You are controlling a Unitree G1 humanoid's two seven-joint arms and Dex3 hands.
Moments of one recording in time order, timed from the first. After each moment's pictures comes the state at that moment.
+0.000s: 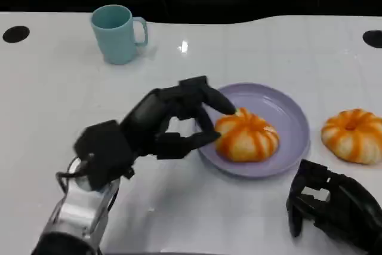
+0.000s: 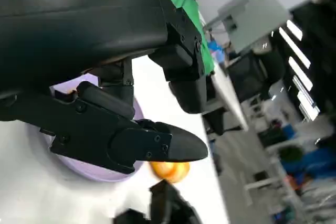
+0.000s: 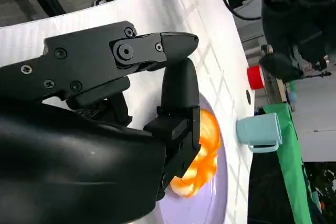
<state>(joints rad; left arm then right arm) -0.42 0.05 -0.16 0.55 -0.15 -0.55 -0.48 -0.18 -0.10 -0.10 0.75 0.31 -0.36 0.85</state>
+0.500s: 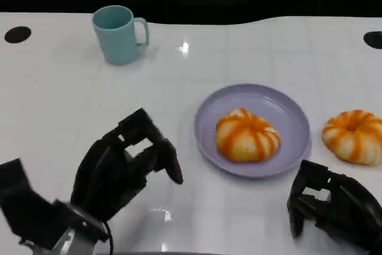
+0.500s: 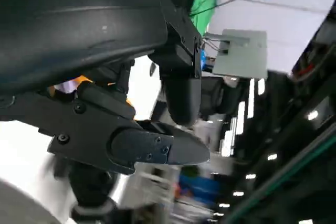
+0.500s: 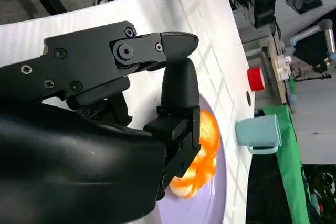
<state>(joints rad) -0.07 0.00 0.01 0.21 -0.66 -0.10 -0.68 -0.20 -0.10 -0.11 0.78 0.31 -0.37 0.86</state>
